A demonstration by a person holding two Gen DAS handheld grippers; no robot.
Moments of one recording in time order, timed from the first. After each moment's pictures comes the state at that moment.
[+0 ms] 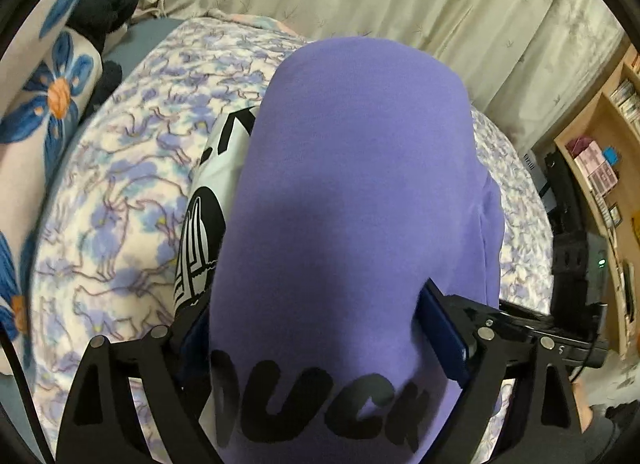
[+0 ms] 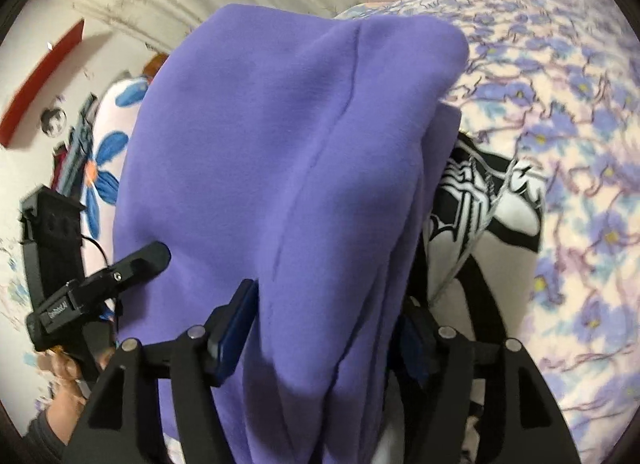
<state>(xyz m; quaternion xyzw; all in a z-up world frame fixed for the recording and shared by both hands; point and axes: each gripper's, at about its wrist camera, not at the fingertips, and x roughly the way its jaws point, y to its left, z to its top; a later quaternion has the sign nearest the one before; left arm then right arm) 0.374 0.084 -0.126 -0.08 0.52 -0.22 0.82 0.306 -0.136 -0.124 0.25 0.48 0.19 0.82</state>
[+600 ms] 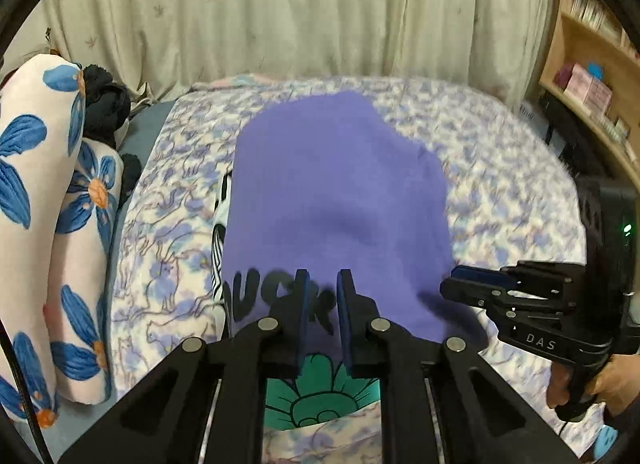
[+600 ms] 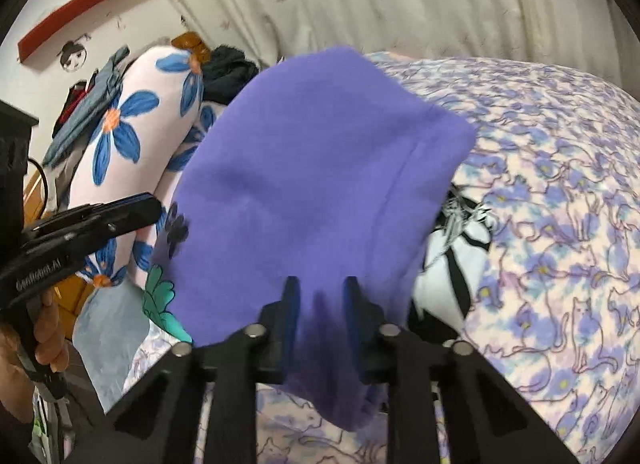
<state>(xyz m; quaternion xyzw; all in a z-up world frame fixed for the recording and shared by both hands) 0.289 0.056 -0.050 0.08 0.45 -0.21 0.86 0.240 -0.102 -0.065 0.14 0.43 0.17 0.87</state>
